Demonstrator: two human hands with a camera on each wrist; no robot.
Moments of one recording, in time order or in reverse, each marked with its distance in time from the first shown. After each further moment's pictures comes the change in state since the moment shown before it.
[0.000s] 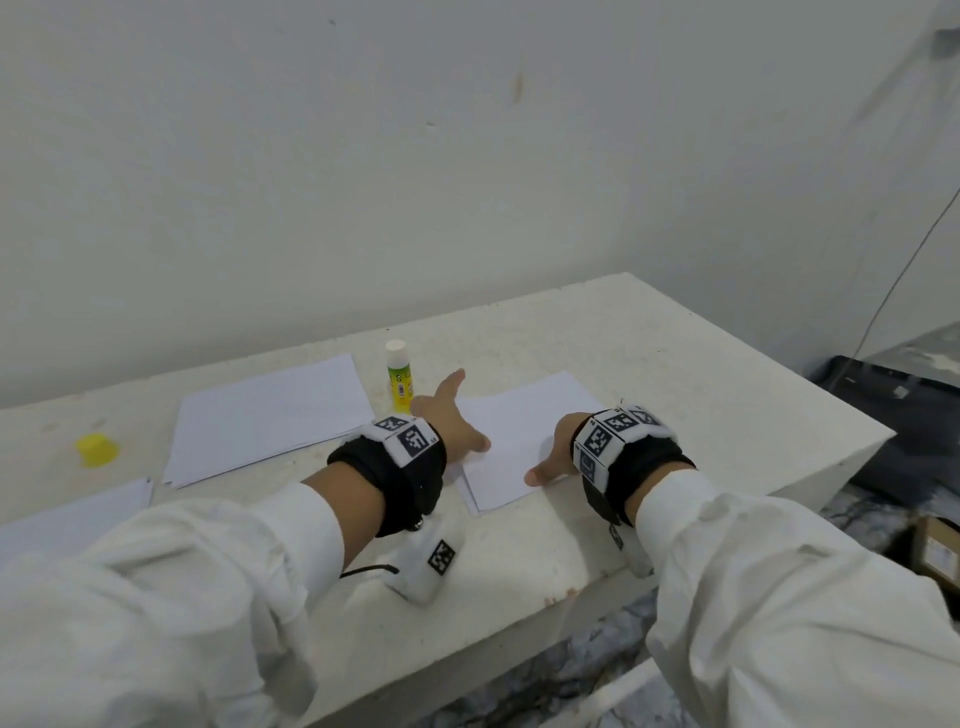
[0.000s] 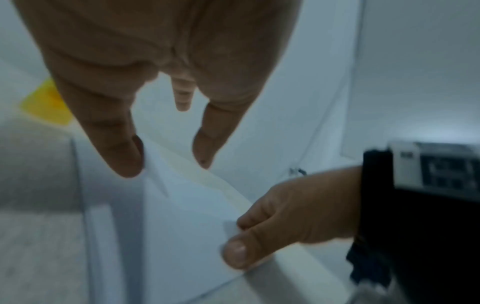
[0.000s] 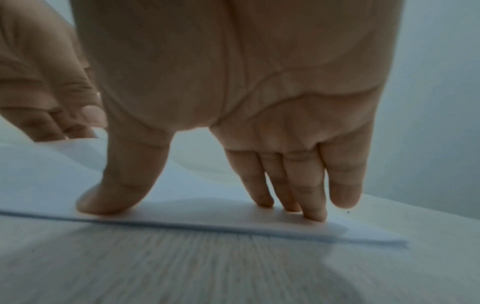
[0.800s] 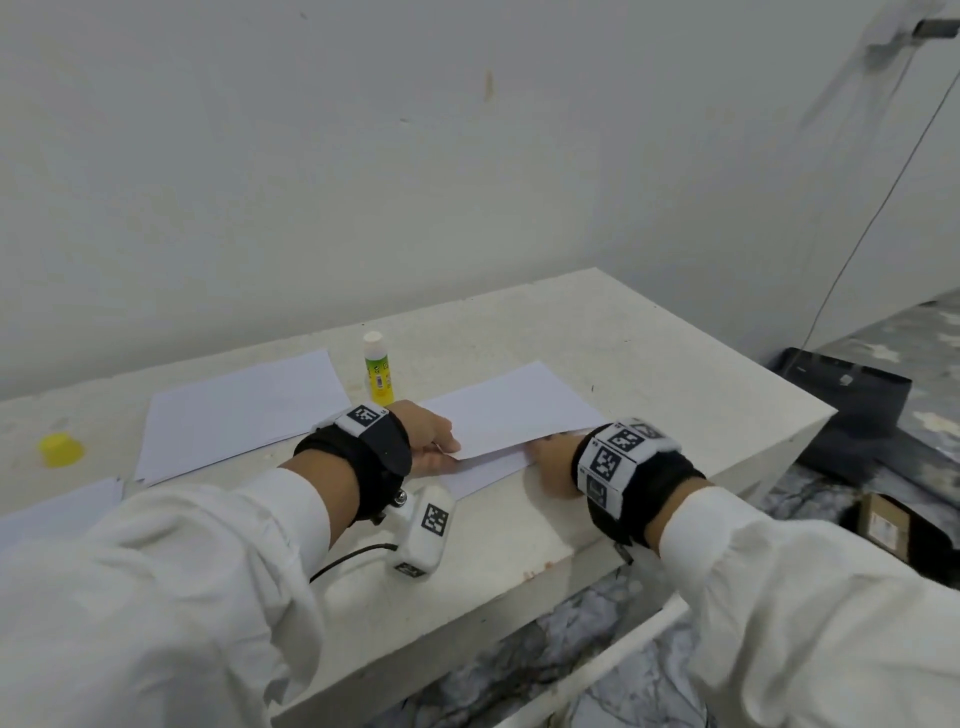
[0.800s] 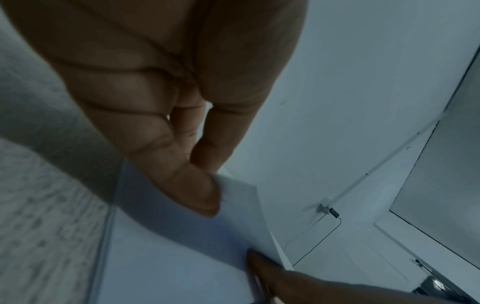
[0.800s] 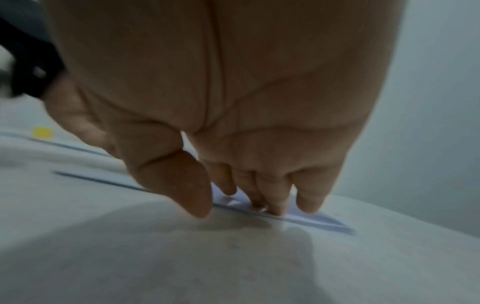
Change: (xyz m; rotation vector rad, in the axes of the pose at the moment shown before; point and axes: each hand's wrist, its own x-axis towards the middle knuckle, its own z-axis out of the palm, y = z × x) left_hand -0.014 -0.009 -0.001 -0.738 -0.234 -0.327; right_hand -0.034 0.017 0.034 -0.233 0.057 -0.248
